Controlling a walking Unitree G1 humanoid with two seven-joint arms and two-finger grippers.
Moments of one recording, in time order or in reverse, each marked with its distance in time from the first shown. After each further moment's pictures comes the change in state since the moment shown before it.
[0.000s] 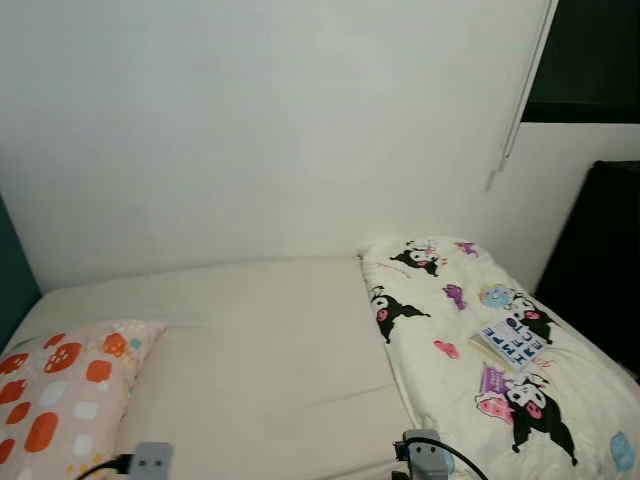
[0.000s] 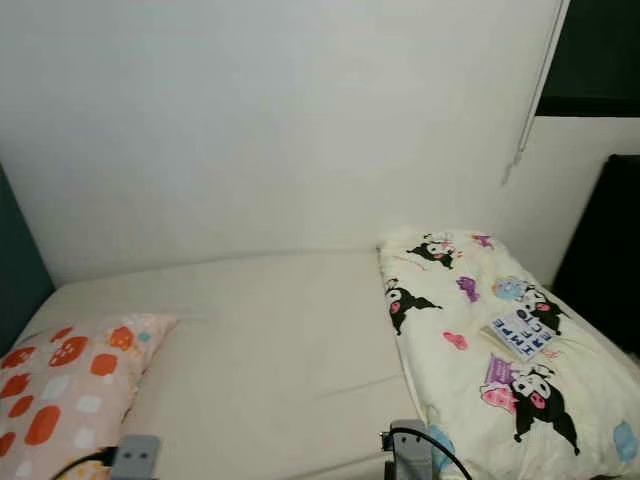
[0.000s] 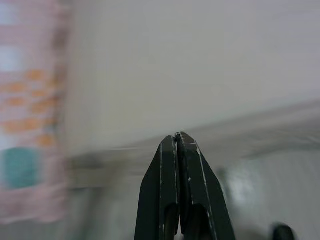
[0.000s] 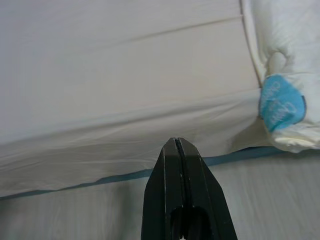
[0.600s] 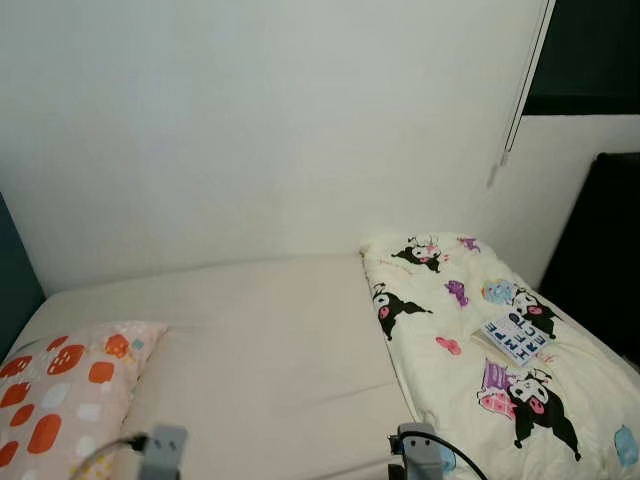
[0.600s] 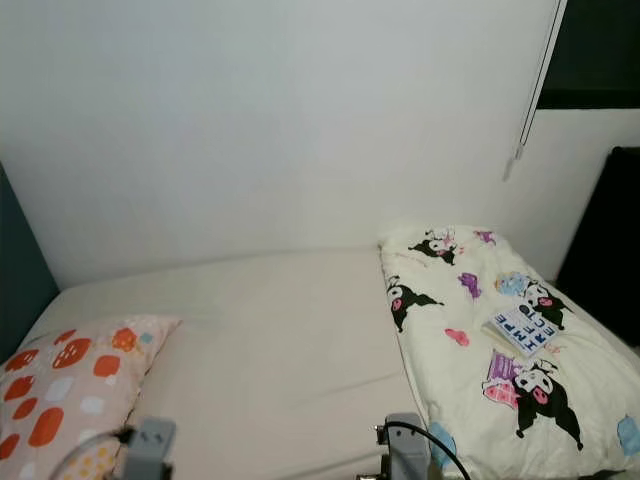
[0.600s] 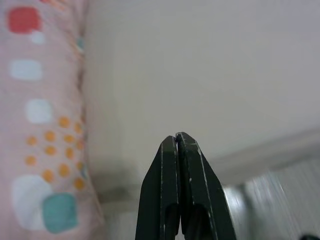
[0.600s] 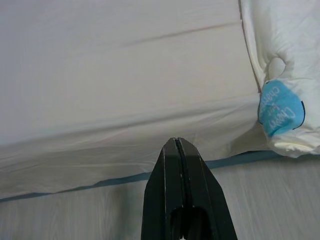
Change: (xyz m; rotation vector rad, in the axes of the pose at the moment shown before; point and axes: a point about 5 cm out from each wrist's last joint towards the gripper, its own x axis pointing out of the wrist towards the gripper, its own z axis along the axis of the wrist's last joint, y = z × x) left arm 0.020 0.034 0.041 0.087 -0.044 -0.045; right arm 0.003 0.002 0.007 -0.044 -0.013 -0.004
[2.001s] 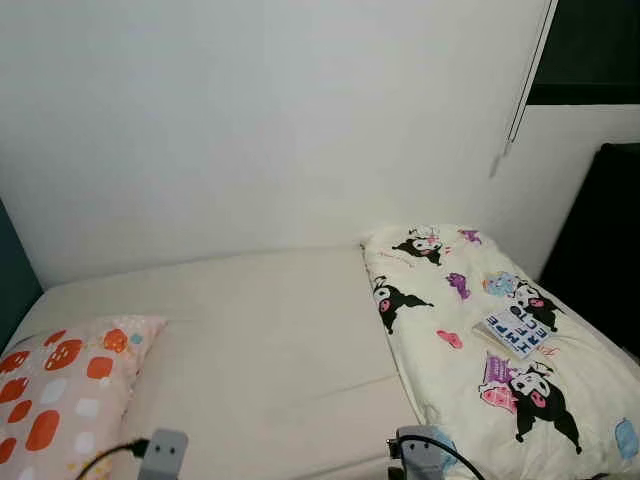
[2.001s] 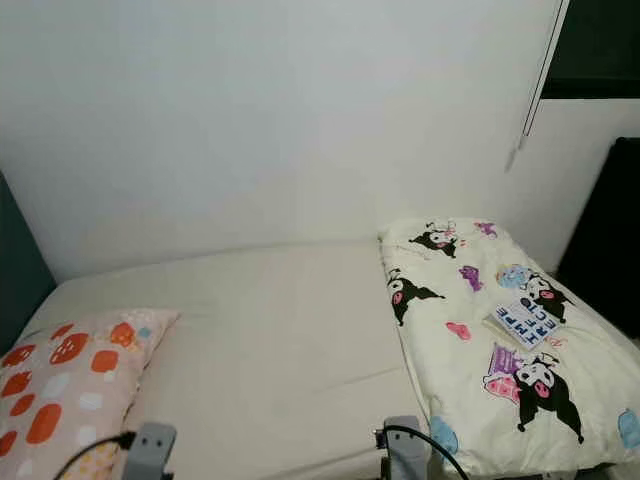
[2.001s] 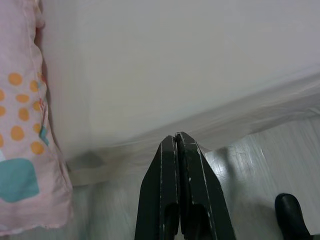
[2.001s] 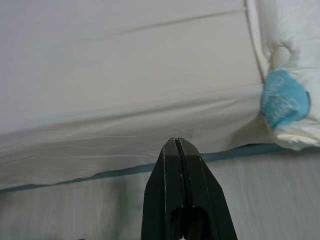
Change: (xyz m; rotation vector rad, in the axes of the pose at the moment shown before) left arm -0.011 -0.025 -0.031 -0.029 0.101 -0.026; right arm -0.003 -0.001 -0.004 -0.006 0.005 -0.006
